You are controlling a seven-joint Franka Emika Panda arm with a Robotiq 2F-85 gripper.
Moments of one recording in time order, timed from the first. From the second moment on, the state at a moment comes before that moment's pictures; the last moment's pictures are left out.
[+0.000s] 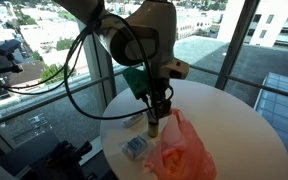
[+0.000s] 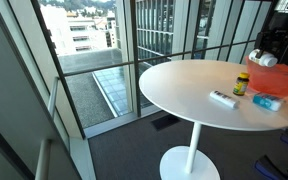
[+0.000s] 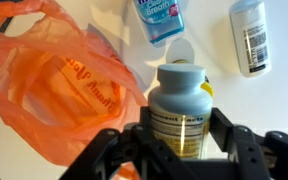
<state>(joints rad) -0.18 -0.02 -0.19 -2.37 0.03 2.41 0.11</state>
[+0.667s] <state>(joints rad) -0.08 0.00 -0.09 -2.40 0.03 2.36 0.05</state>
